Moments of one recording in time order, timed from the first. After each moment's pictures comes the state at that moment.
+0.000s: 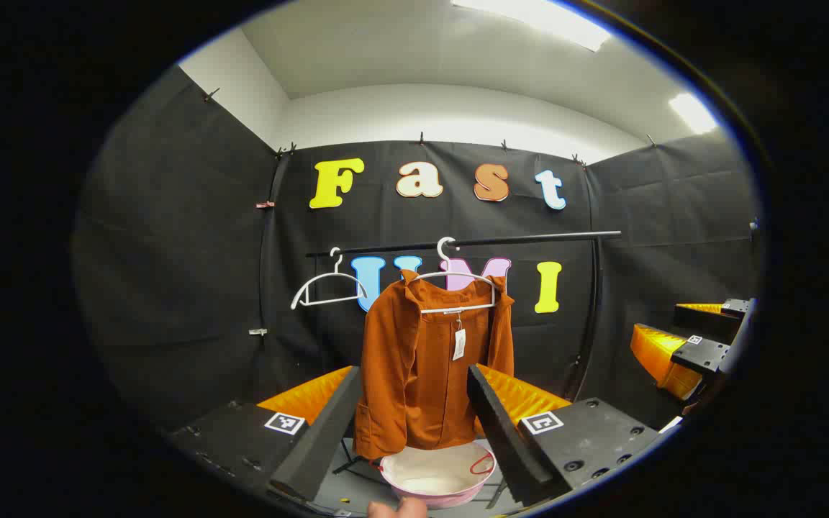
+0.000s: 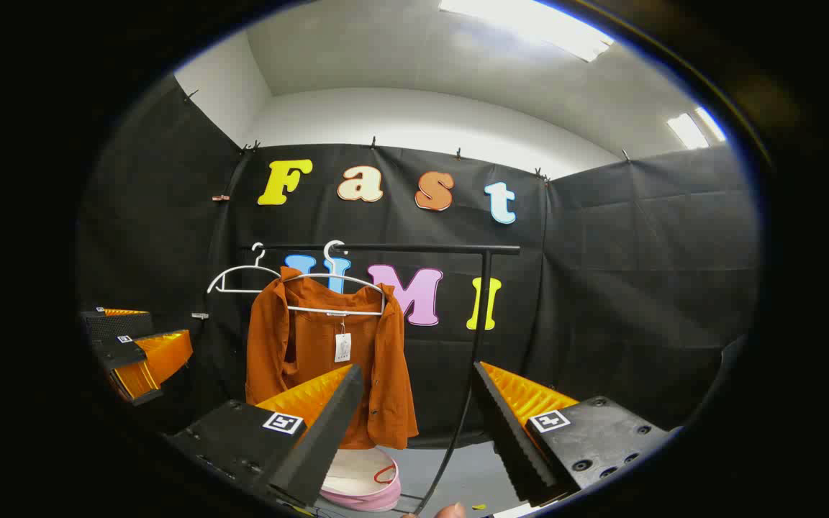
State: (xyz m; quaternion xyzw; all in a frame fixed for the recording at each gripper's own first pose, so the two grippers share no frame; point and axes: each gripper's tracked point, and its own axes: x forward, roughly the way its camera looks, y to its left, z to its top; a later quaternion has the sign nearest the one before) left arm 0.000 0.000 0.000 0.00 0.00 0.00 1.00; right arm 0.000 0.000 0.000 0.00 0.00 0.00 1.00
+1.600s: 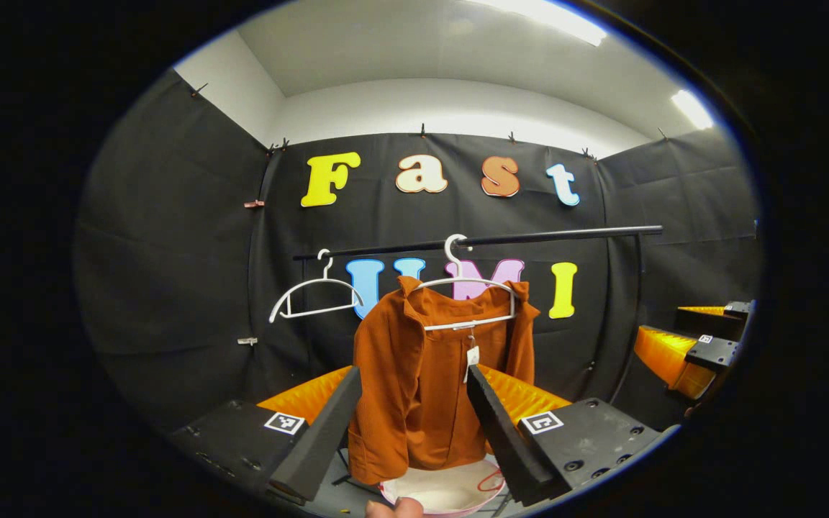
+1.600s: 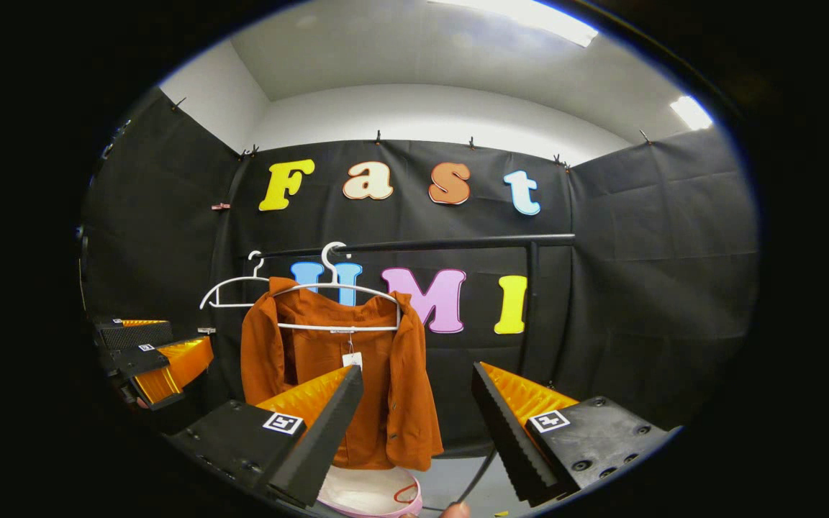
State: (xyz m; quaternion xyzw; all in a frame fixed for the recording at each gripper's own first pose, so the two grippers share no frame) left arm 0.156 0.015 0.012 0.01 0.00 0.02 1.00; right arm 0.141 0.030 -0.003 0.03 -0.01 0.05 1.00
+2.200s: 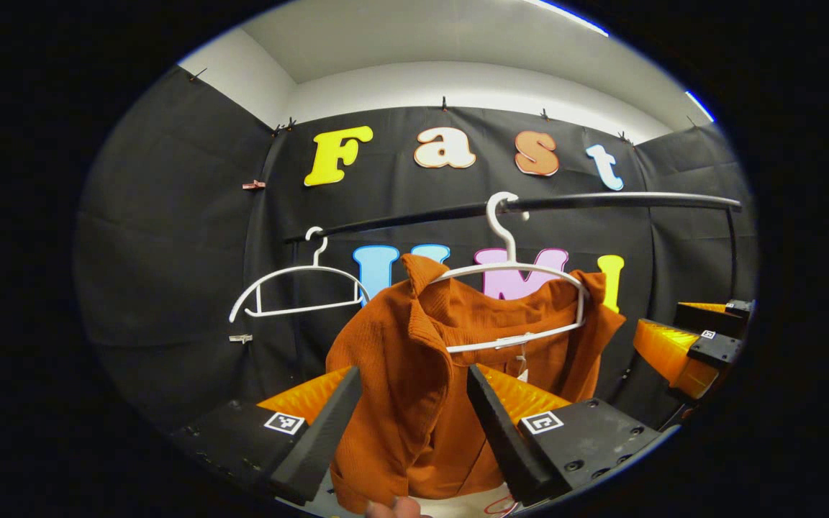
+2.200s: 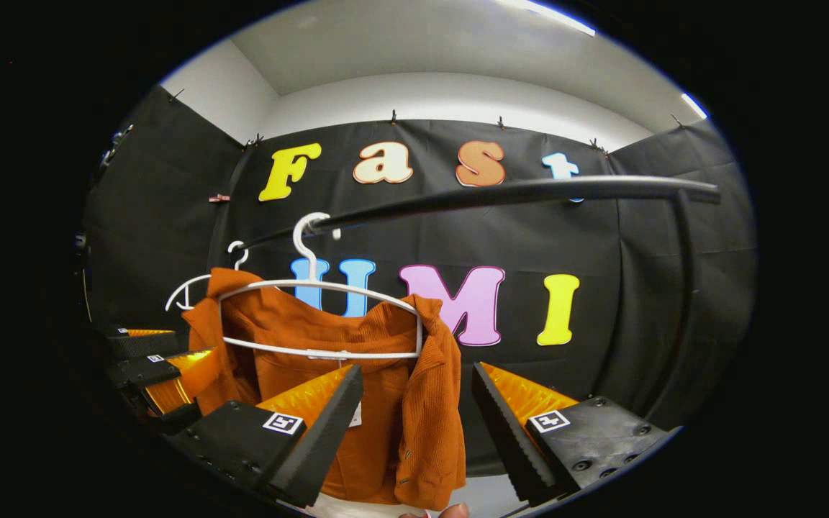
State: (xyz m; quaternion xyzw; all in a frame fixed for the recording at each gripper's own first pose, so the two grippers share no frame) left arm 0.323 0.032 -0.028 0.00 0.02 0.07 1.00; right arm 0.328 0.082 -0.045 0.03 -0.01 0.10 0.99
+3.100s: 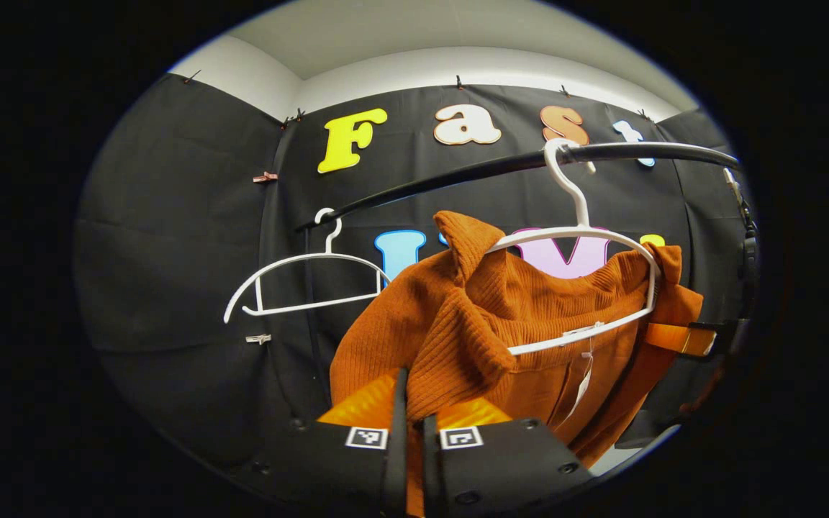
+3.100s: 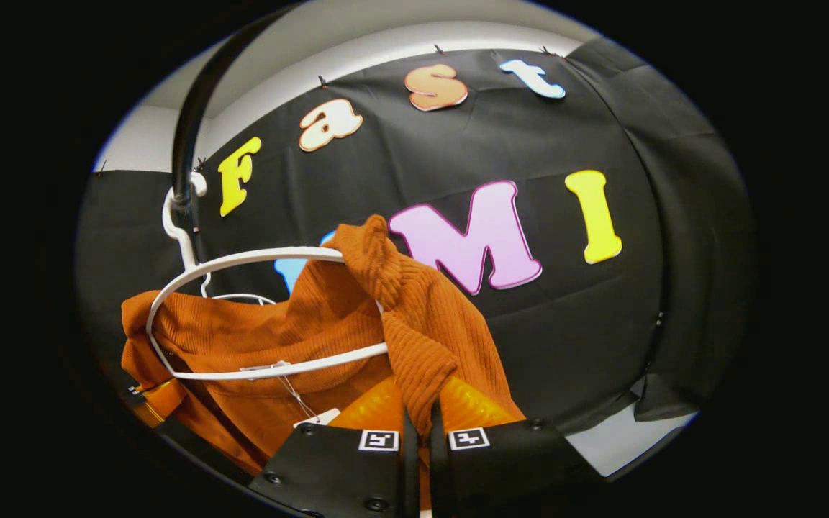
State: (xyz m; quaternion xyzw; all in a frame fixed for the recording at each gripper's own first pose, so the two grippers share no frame) left arm 0.386 0.067 -0.052 0.01 0.04 0.10 0.99; right arm 0.453 0.102 -0.124 0.21 0.11 0.14 0.96
